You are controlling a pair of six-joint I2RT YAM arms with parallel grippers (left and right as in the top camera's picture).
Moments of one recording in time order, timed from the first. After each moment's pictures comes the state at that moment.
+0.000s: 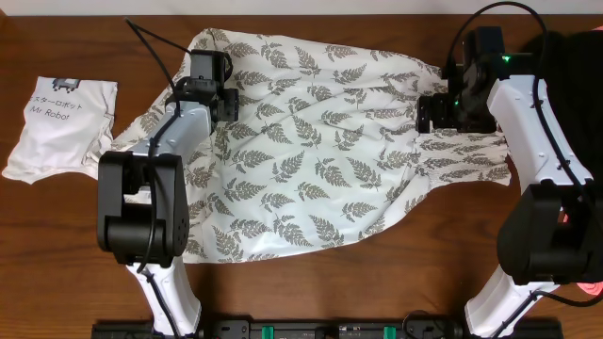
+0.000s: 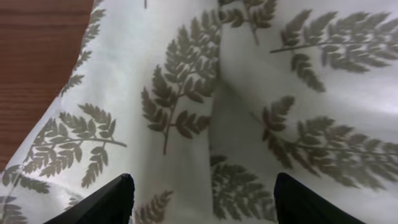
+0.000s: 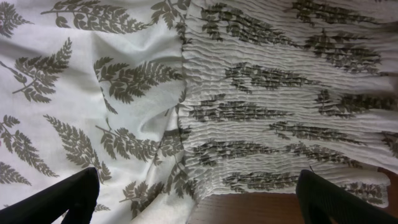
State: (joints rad) left arm -0.09 2.03 1.35 -0.31 -0.22 -0.01; right arm 0.02 1.91 1.62 -1.11 -0.09 0.03
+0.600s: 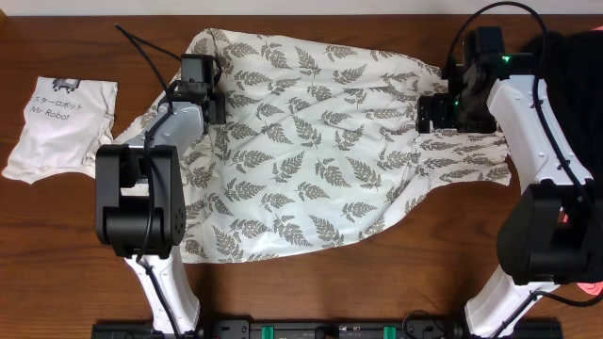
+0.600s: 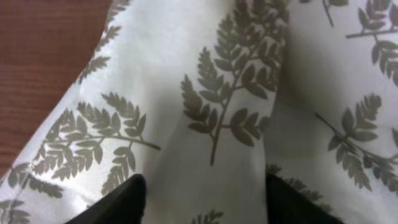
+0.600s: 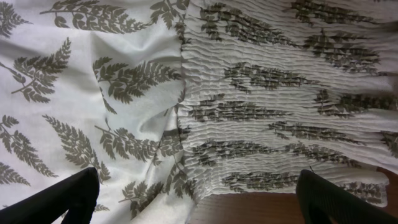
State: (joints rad) left arm -0.04 2.08 1.35 -0.28 -0.24 -0.01; right arm 0.02 1.91 1.62 -1.11 -0.09 0.03
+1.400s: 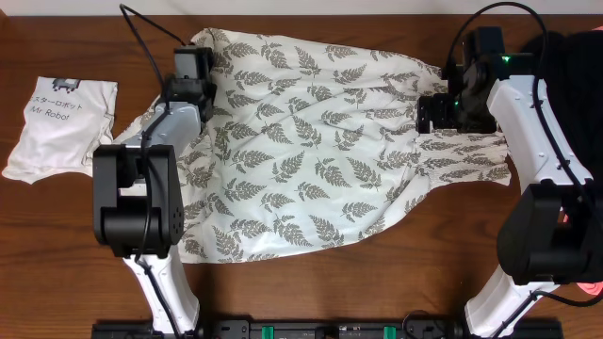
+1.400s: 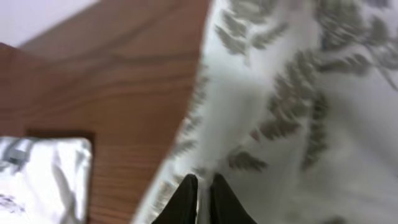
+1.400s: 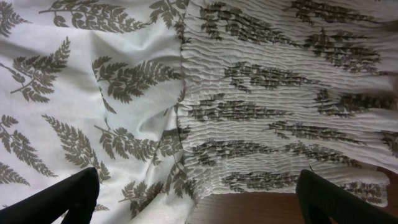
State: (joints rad) left arm -0.02 2.08 1.35 -0.06 -0.38 0.31; right arm 0.02 1.91 1.62 -1.11 -0.08 0.03
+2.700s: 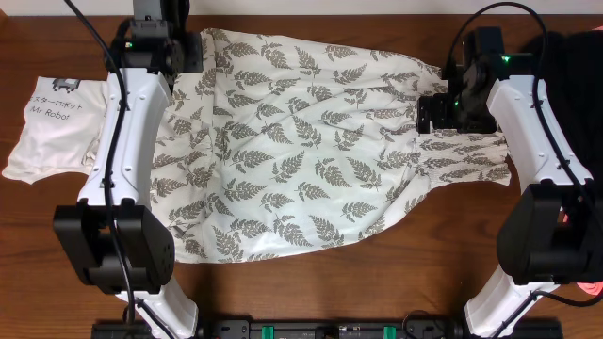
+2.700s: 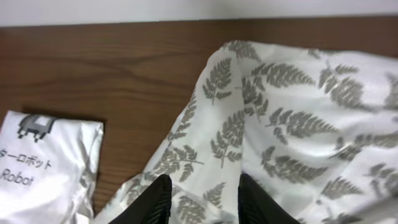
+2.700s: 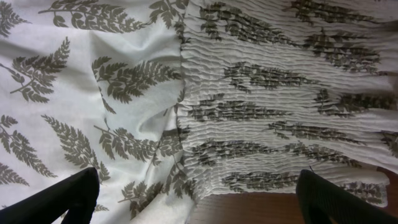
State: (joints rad) left arm -0.02 1.87 1.78 -0.77 -0.16 -0.01; right arm 0.02 1.91 1.62 -1.11 -0.08 0.03
